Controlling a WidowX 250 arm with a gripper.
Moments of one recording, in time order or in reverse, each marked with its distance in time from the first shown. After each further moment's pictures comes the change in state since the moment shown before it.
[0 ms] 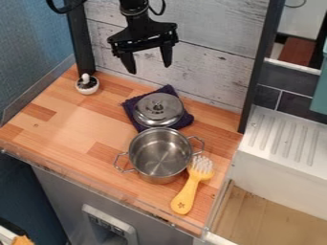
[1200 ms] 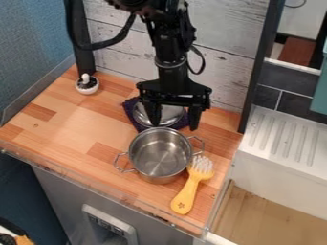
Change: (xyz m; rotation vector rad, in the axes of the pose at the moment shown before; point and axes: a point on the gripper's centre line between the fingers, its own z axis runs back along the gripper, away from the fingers) arm -0.109 -0.028 -0.015 0.028 0.201 -0.363
